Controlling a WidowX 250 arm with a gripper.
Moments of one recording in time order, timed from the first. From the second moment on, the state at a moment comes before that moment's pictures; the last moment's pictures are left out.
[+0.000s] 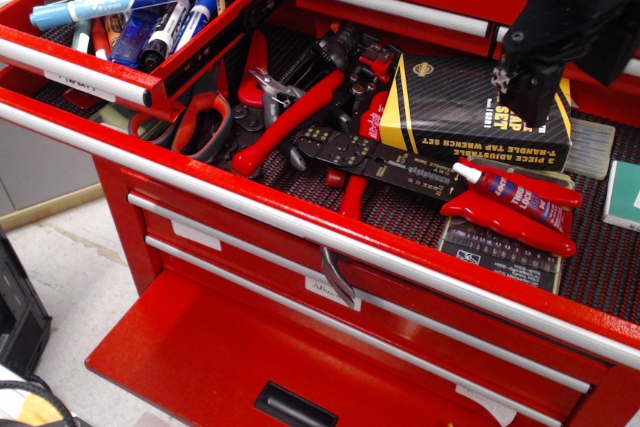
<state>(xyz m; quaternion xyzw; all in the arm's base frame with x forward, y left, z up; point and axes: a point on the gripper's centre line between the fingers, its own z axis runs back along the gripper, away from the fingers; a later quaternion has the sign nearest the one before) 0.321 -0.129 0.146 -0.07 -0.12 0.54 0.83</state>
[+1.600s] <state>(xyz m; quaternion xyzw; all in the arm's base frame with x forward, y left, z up) 0.339 -0.096 0.058 -0.13 -0.06 0.67 0.73</state>
